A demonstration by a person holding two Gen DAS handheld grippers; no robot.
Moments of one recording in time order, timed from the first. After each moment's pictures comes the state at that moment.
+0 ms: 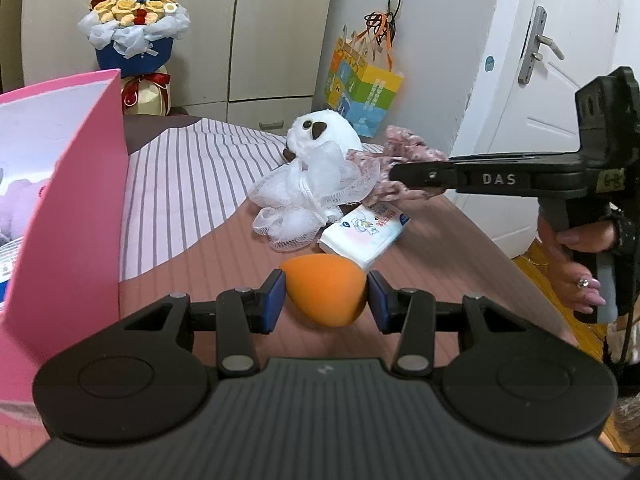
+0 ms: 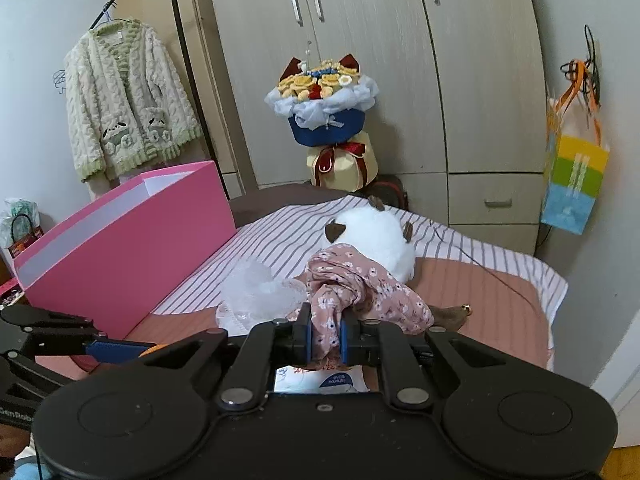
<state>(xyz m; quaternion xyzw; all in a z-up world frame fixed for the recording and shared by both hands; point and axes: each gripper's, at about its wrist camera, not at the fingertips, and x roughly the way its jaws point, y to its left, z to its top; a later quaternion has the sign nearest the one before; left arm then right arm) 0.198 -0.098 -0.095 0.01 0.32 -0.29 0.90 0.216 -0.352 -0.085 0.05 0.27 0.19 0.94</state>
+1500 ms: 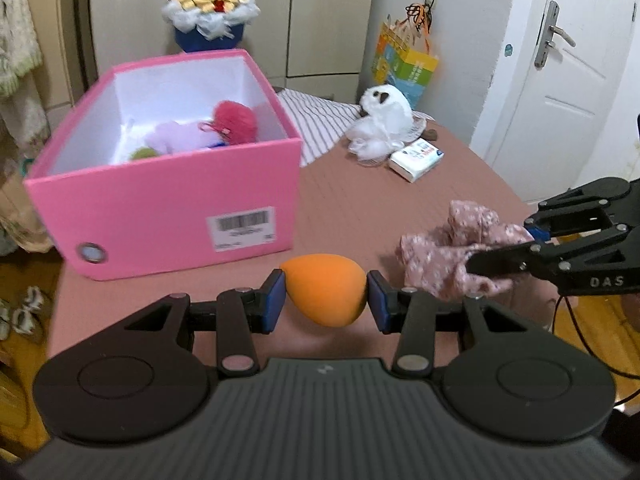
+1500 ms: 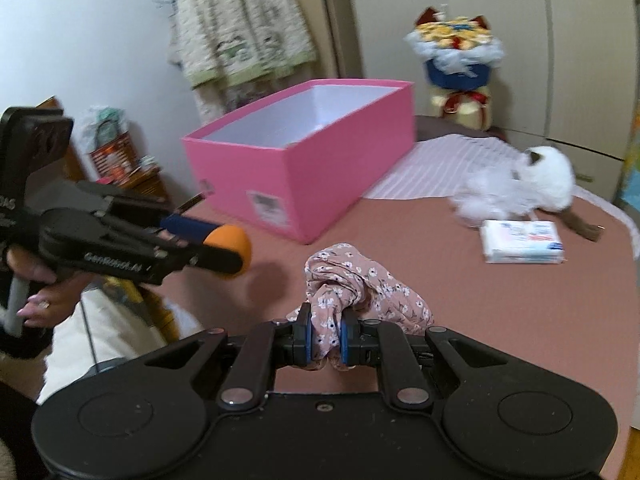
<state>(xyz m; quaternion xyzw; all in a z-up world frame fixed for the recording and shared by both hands) 0.091 0.030 -0.056 0.04 0.35 -0.23 0.91 0.068 -0.231 -0.060 -0.02 0.35 0.31 0.88</state>
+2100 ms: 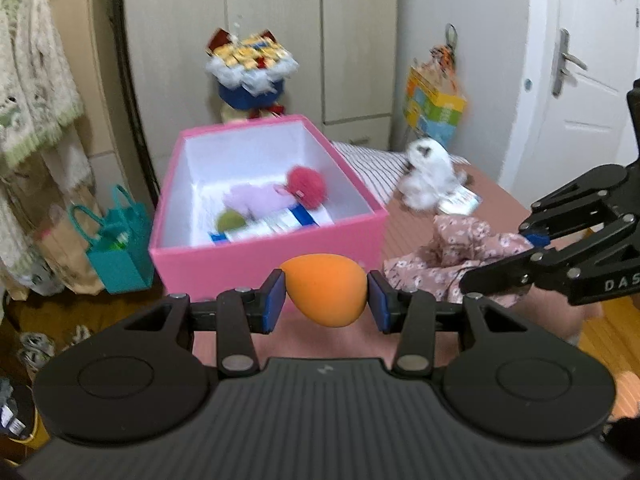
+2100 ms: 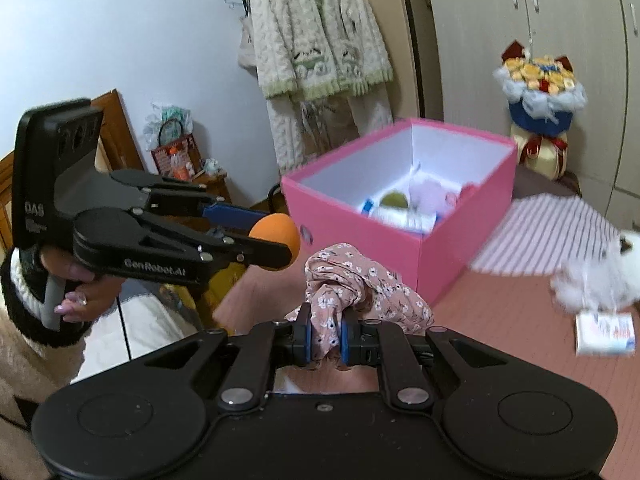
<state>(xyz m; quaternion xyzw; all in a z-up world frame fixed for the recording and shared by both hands) 0.086 0.088 -0.001 0.06 0.29 -0.19 0.94 0.074 -0.155 -0.003 -0.04 0.32 0.39 0.87</state>
